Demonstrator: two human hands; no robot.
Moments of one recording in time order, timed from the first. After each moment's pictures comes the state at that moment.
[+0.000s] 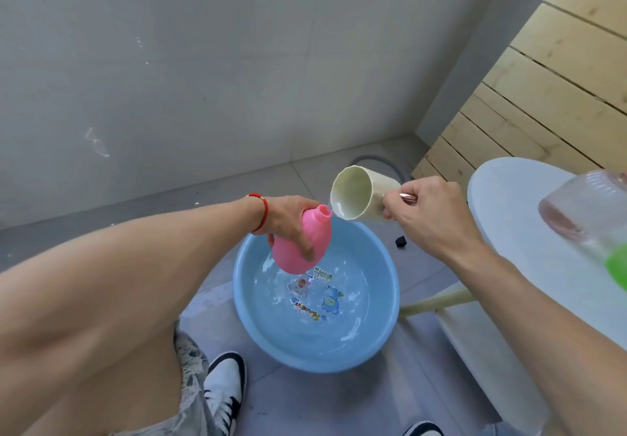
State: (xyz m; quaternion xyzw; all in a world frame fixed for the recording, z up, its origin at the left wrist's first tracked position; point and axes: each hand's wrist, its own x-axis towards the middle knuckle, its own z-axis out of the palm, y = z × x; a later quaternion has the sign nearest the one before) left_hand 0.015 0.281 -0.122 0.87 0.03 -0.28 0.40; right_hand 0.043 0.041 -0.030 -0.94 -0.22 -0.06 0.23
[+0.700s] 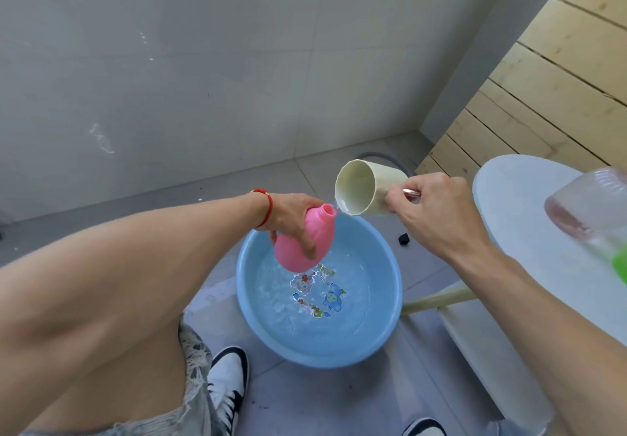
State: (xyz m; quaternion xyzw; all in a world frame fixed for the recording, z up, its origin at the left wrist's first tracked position) left_hand 0.016 0.280 -0.124 0.88 0.02 -0.29 0.38; right_hand 0.046 0.038 -0.037 -0.93 -0.29 -0.14 0.19
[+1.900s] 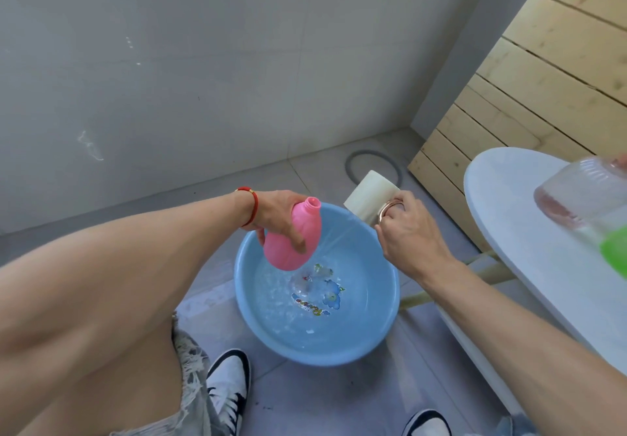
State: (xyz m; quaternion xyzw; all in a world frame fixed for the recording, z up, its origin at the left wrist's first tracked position) left_hand 0.011 0.293 -0.121 0.86 0.04 -0.29 0.41; right_hand 0.063 0.023 -0.117 -0.94 -0.33 -0.09 -0.05
